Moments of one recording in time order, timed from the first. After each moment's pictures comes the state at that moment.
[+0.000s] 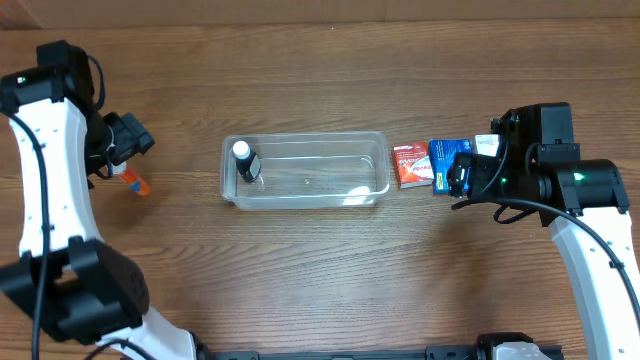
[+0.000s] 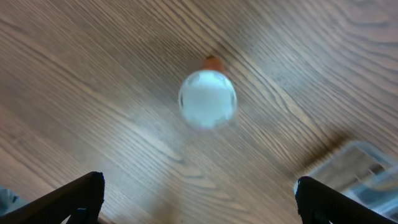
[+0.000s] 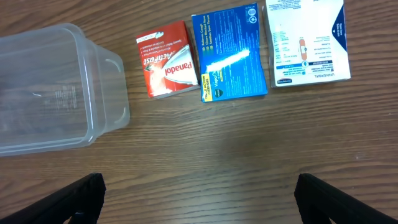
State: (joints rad) left arm 0.31 1.85 1.78 -1.43 -0.12 -0.43; right arm 0.04 1.27 1.22 -1.12 -0.11 0.20
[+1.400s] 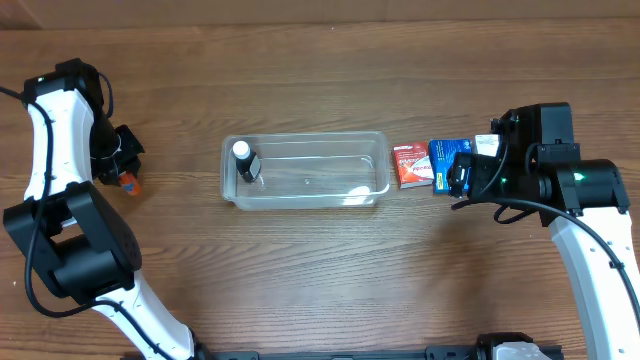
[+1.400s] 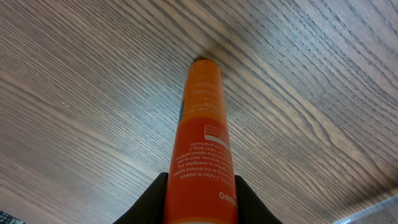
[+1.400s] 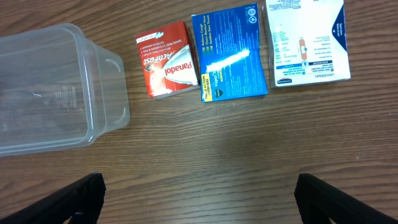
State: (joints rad) left arm 0.34 2.06 1.77 -1.36 -0.12 -0.35; right arm 0.04 1.27 1.22 -1.12 -0.11 0.20
